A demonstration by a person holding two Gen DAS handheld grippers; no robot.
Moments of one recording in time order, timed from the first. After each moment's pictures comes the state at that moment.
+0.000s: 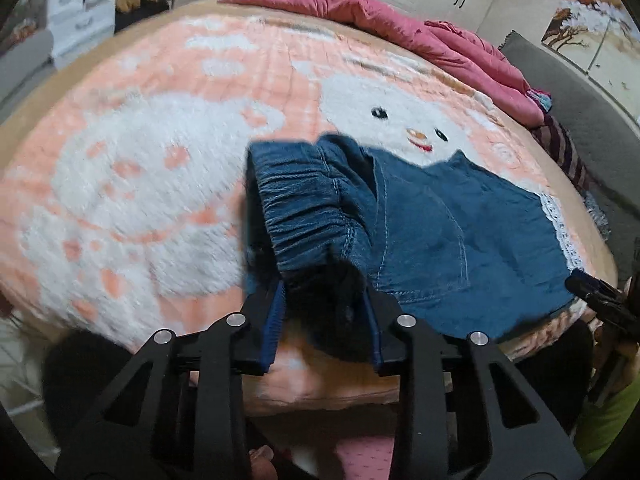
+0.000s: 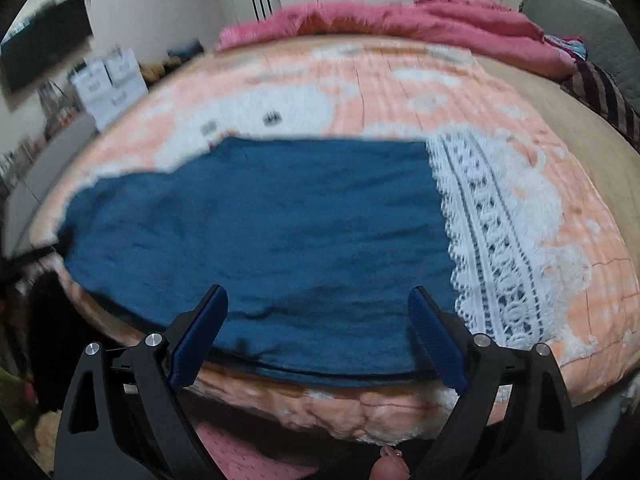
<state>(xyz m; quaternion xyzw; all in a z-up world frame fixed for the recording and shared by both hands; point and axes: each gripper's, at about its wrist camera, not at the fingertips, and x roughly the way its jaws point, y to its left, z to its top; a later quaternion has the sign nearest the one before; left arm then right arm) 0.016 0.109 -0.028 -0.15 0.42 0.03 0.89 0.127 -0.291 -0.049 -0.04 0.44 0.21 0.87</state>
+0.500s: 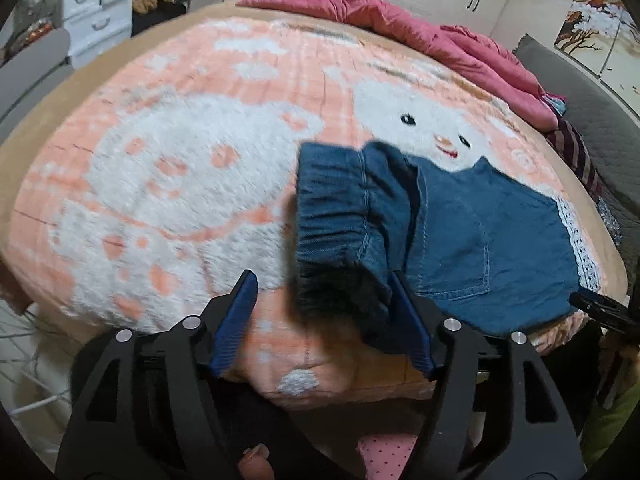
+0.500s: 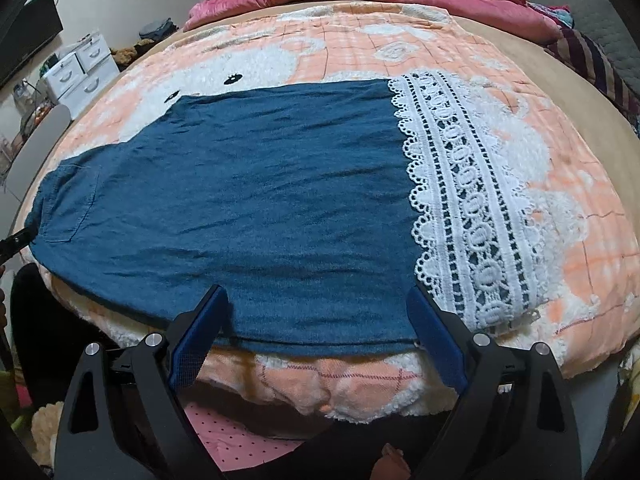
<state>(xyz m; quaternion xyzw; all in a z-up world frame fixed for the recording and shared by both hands) 0.003 0.134 -0.027 -0.15 0.42 0.06 0.89 0.128 -0.313 -0.072 -0.02 0.49 0.18 0.85</state>
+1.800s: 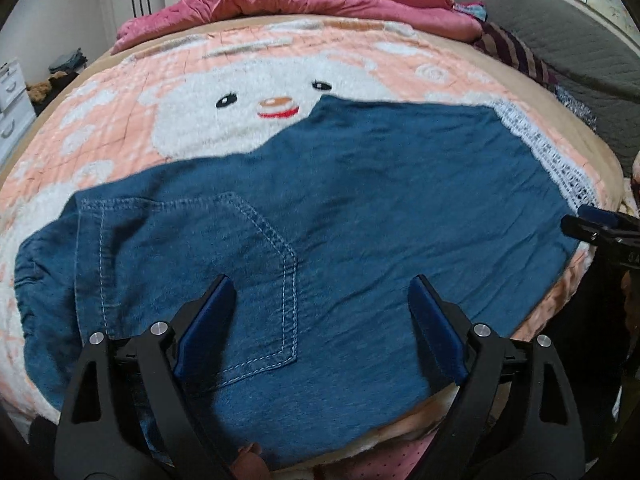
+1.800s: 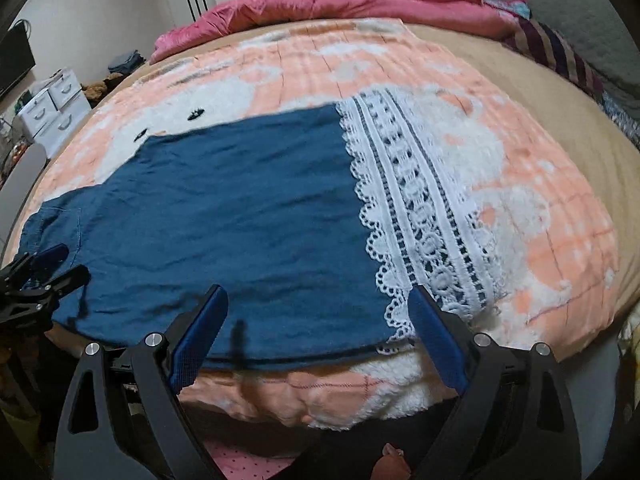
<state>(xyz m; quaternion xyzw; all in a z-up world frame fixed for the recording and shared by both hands) 0.089 -0.028 -0.063 0.01 0.45 -0.06 0.89 0.129 -0.331 -0.065 0.01 0.46 0.12 0.88</state>
